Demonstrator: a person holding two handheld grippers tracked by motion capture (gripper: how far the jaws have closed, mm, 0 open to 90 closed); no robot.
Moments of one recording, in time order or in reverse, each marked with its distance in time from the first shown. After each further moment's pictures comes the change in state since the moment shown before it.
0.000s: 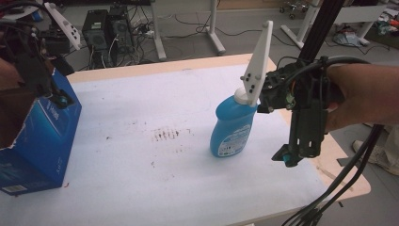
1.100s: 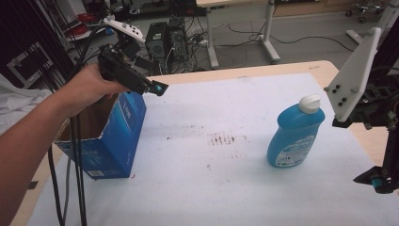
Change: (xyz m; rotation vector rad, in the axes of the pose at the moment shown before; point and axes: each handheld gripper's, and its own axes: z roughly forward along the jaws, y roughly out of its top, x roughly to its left) left arm -0.012 -0.025 0.014 -0.609 0.168 -0.223; right arm 0.011 -0.010 -0.003 -0.035 -0.019 -0.016
